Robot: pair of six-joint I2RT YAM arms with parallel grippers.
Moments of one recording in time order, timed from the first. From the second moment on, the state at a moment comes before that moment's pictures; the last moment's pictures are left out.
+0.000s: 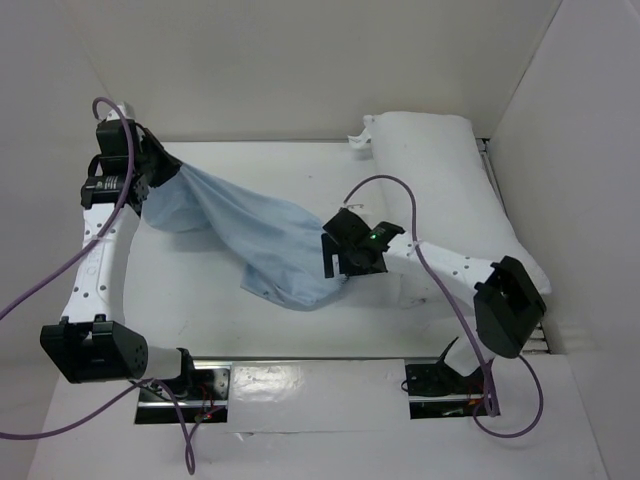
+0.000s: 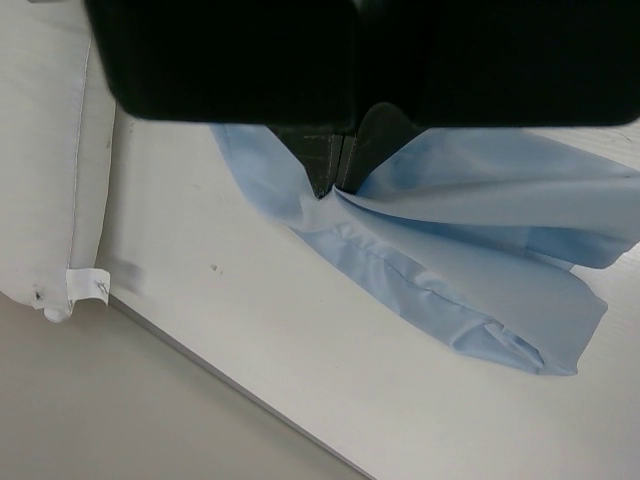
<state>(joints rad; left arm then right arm) 0.11 1.35 1.47 -0.60 0.04 -0.55 0.79 1.52 1.10 -0.69 0.29 0.64</state>
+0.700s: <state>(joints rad) 0.12 1.36 1.51 -0.65 0.04 -0.50 0.85 1.66 1.09 -0.51 0.18 0.74</state>
